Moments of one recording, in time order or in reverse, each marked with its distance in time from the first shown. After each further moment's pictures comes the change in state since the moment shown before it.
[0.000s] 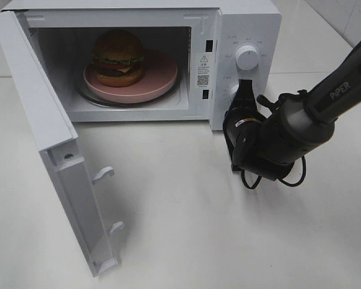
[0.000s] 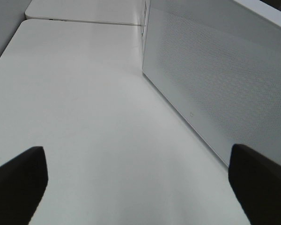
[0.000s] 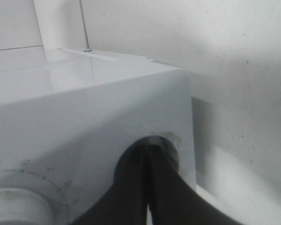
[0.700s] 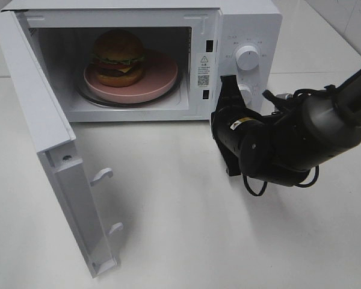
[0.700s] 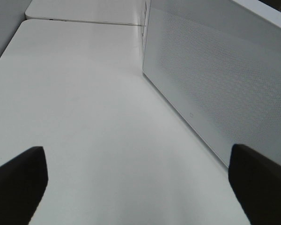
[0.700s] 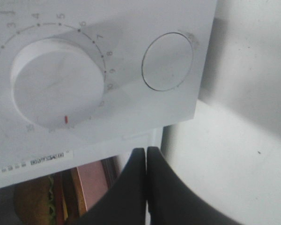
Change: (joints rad) left arm 0.000 0.000 0.000 0.000 0.000 0.000; right arm 0.076 -0.153 0.136 -0.108 0.071 -0.056
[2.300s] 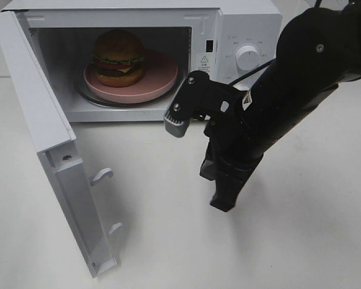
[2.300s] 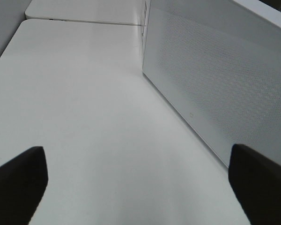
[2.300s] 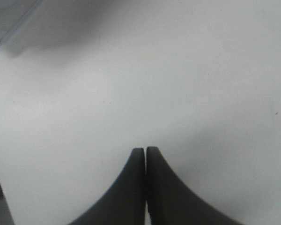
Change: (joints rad) left arm 0.000 0.000 0.000 0.000 0.000 0.000; right arm 0.000 -0.385 -0.134 -0.570 1.331 -1.960
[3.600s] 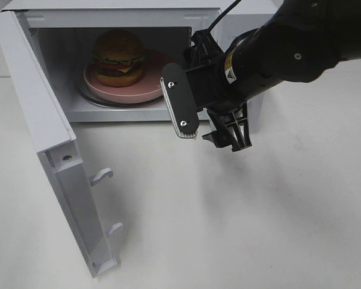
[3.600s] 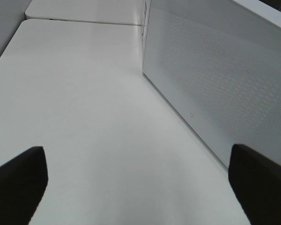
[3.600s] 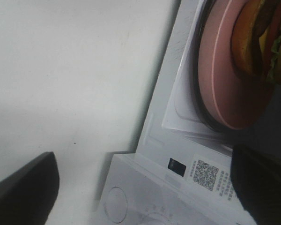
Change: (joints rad) left arm 0.000 0.000 0.000 0.000 0.000 0.000; right arm 0.000 0.084 -0.119 -0.595 -0.259 -0.208
